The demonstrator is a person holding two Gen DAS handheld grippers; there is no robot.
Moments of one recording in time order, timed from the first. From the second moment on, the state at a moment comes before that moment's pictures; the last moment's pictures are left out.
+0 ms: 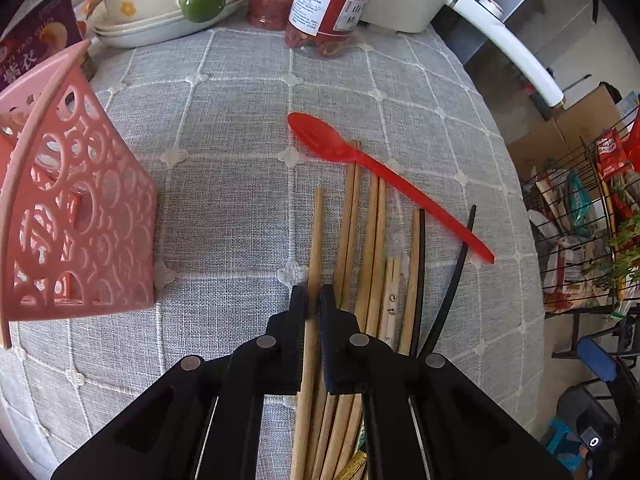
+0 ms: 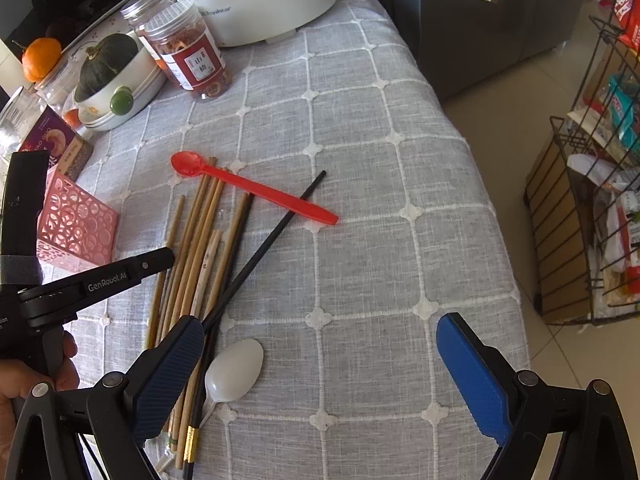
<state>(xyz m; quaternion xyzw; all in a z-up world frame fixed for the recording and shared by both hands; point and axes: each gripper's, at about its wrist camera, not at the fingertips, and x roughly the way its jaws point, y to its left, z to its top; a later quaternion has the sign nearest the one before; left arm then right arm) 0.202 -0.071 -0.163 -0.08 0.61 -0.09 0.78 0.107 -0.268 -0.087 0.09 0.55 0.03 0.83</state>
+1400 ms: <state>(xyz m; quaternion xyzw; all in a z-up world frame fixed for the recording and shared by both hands) 0.078 0.053 0.004 -0.09 0.38 -0.10 0.92 0.141 -0.225 -0.113 0.17 0.55 0.07 0.82</state>
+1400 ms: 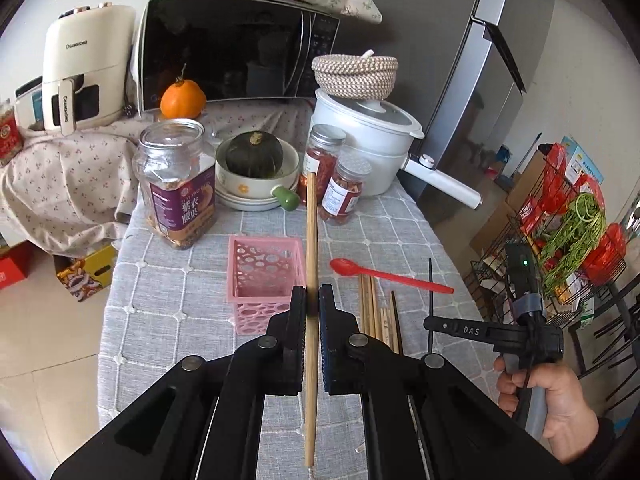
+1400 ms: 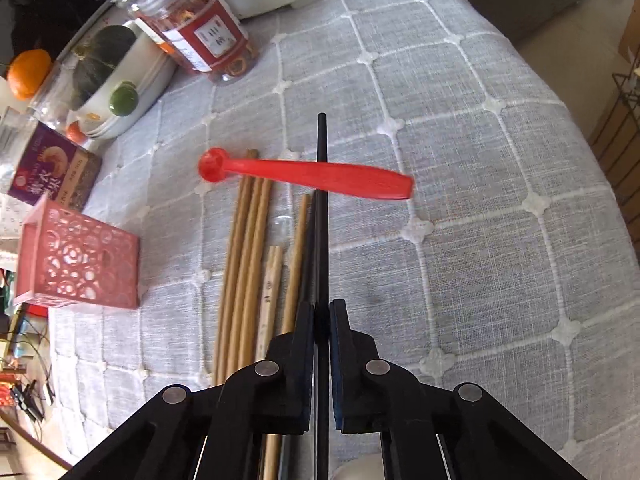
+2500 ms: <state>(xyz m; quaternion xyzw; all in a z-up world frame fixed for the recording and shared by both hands) 0.172 0.085 -0.009 -0.11 0.19 0.03 0.98 0.110 -0.183 -0.011 0.14 0.39 0.16 0.90</state>
